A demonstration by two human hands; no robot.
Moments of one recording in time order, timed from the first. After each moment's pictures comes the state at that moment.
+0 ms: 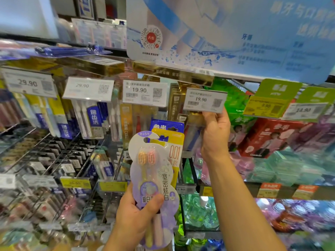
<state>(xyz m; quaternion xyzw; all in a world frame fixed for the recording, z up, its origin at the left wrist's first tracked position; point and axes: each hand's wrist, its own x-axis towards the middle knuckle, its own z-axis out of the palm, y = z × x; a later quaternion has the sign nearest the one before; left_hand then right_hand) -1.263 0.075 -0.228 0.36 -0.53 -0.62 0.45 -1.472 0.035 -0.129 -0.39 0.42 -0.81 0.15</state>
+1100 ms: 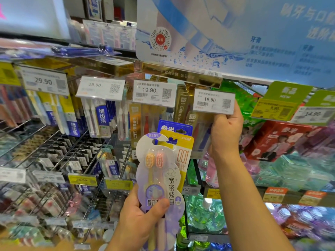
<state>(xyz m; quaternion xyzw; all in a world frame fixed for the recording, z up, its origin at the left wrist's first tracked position) -1.256 0.080 -0.229 0.33 -0.53 -0.63 0.46 -1.465 0.042 -0.109 -0.41 0.44 -0.79 0.07</state>
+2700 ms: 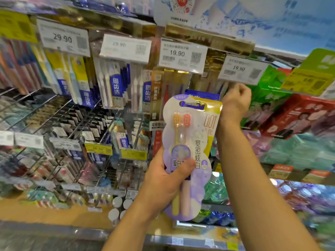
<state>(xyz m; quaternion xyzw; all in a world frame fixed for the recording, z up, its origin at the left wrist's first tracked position) -1.251 0.083 -0.214 0.24 -0.54 -0.70 0.41 -1.452 0.008 -0.129 -0.20 0.58 -0.79 0.06</state>
